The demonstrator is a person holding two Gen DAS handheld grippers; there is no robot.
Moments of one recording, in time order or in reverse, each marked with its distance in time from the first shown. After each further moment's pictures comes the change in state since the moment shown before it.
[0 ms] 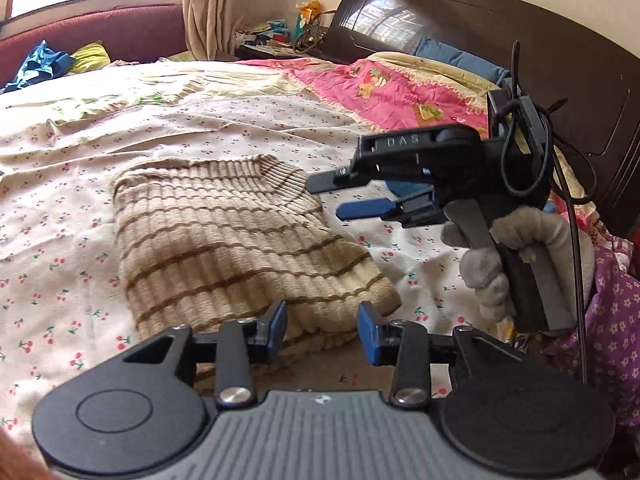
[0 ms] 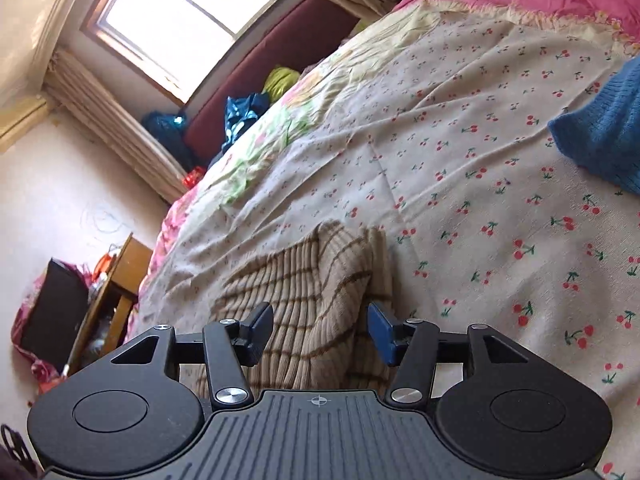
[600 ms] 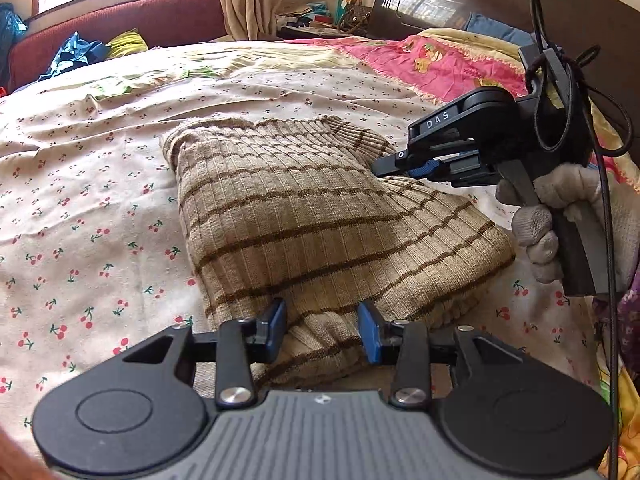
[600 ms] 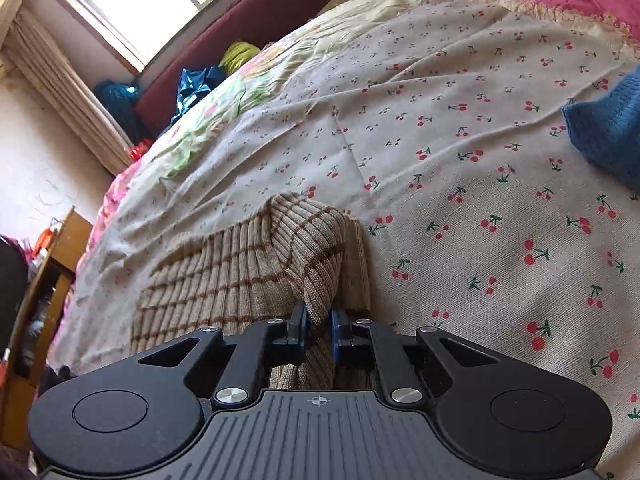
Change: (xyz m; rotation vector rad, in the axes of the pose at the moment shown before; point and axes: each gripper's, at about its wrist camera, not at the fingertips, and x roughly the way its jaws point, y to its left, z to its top) left arm 0.039 0.043 -0.020 -0.010 0.053 0.126; right arm 0.049 0.003 0.006 -0.049 -0.009 -0.171
